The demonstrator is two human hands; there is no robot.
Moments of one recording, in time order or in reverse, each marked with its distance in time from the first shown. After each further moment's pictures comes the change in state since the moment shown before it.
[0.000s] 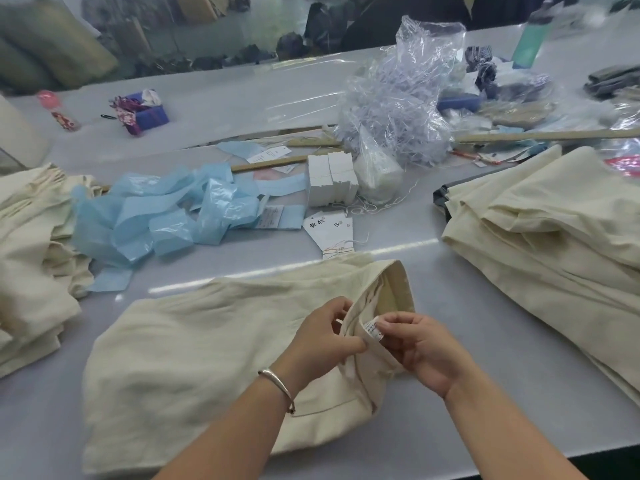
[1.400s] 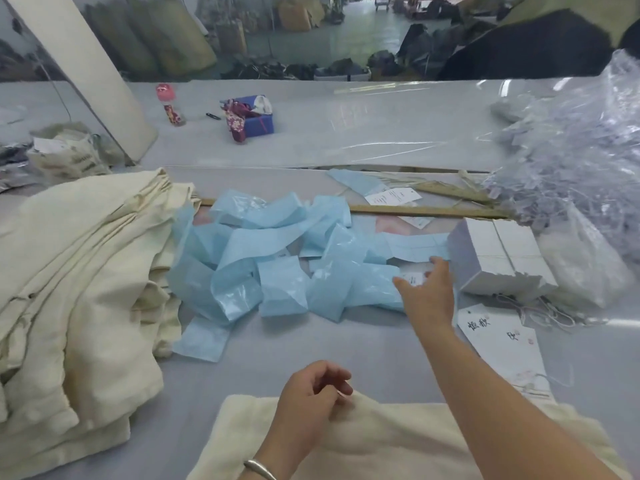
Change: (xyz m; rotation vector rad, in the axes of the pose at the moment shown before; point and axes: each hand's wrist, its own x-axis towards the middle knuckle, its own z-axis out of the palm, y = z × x) left_hand 0.076 -0.122 -0.255 -0.239 0.407 -0.181; right_hand 0.347 -0.058 0.228 -0.809 0.585 -0.506
